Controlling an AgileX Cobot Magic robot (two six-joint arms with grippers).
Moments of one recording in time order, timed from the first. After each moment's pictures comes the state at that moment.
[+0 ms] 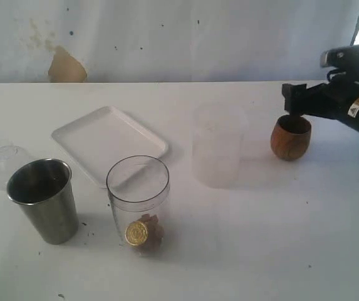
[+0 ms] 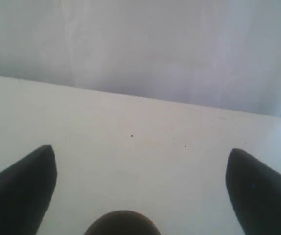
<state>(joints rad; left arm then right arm) 0.05 0.00 0.00 0.05 0.25 0.00 -0.13 1.78 -0.85 -0.33 -0.61 0.21</state>
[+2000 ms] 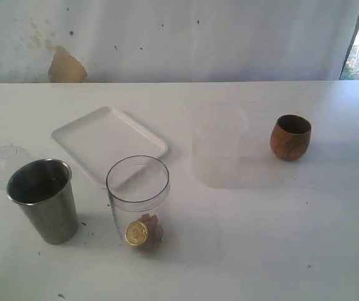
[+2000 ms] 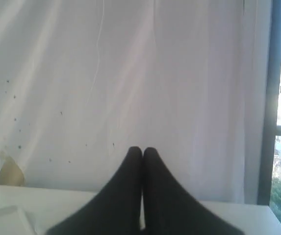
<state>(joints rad) 0.05 0.00 0.00 0.05 0.25 0.00 0.05 0.00 -0.33 -0.04 0.14 0.05</state>
